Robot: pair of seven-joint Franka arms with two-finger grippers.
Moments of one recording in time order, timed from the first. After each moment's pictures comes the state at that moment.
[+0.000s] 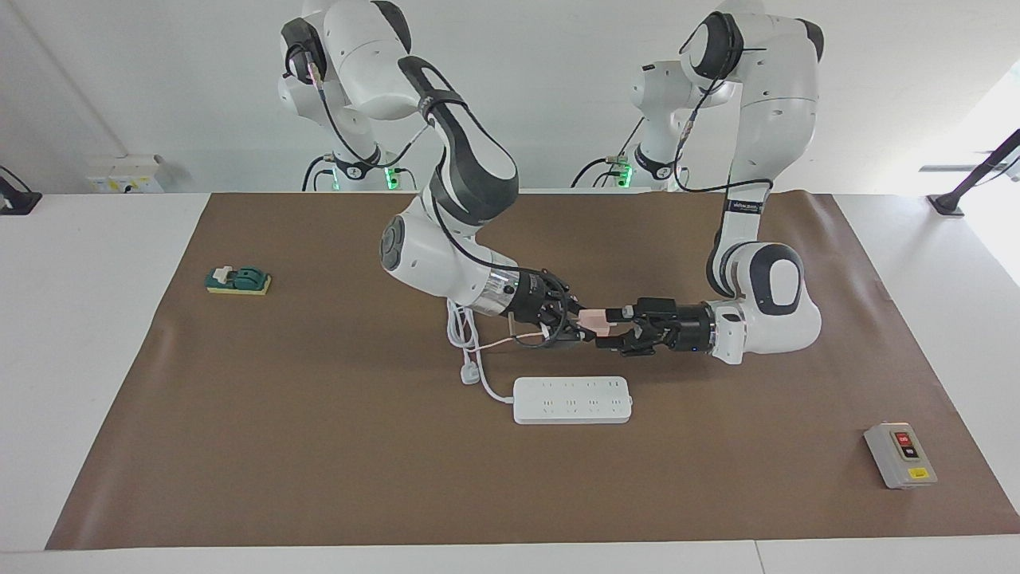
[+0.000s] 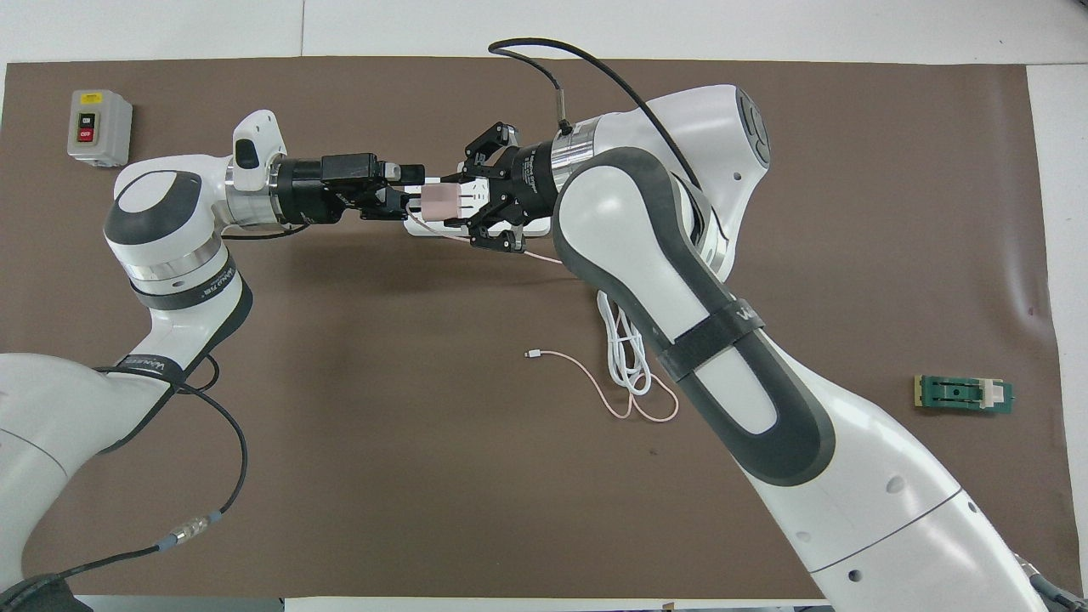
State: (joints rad) left arm -0.01 0.56 -0.12 -1.68 -1.56 1.64 0.66; right arm 0.49 0.59 -0.02 -1.36 1.04 2.18 1.42
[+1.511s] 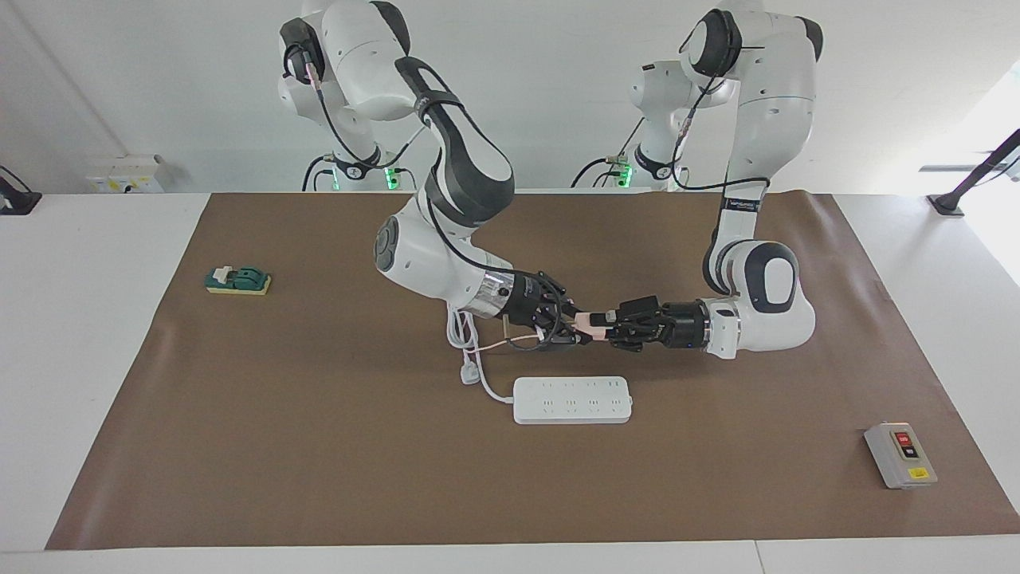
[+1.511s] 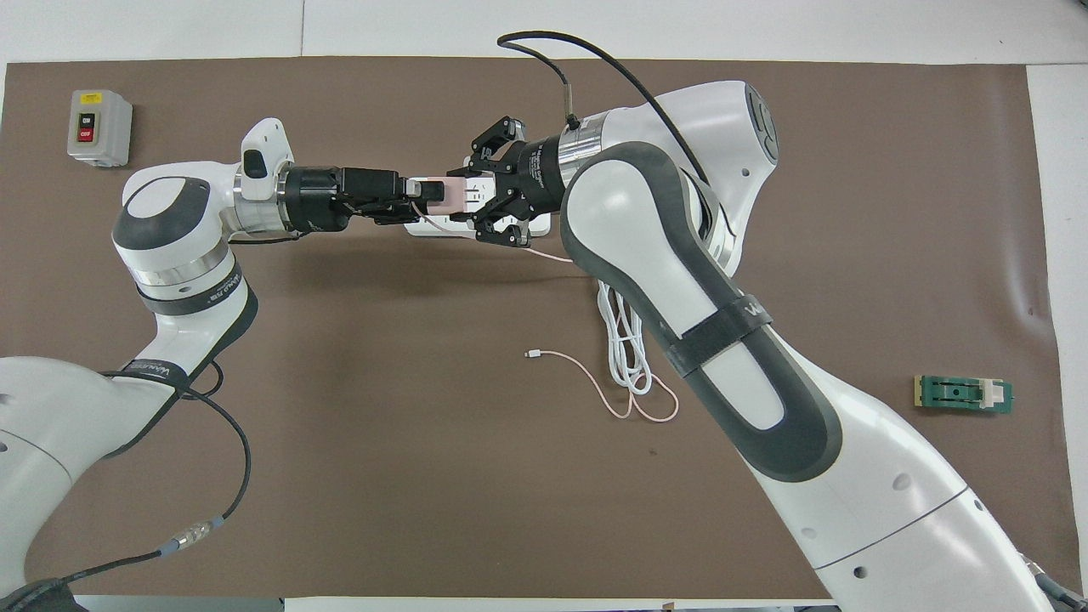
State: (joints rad) left arm -0.02 0.54 -0.12 -1.71 -1.56 1.64 0.73; right arm 0.48 0.59 -0.03 -1.35 1.05 2.18 1.44
